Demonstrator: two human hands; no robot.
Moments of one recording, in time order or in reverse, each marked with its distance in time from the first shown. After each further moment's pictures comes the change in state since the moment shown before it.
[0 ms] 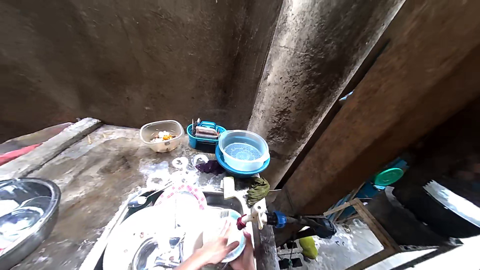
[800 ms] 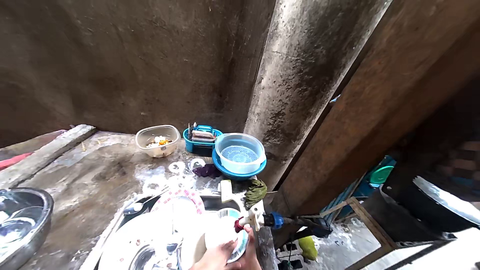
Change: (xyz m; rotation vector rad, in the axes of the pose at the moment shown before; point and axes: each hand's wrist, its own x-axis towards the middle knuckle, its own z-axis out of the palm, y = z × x) left_hand -0.012 0.010 0.012 0.124 0.026 0.086; right_hand 0.009 -0.019 0.014 -0.133 -0.007 -0.124
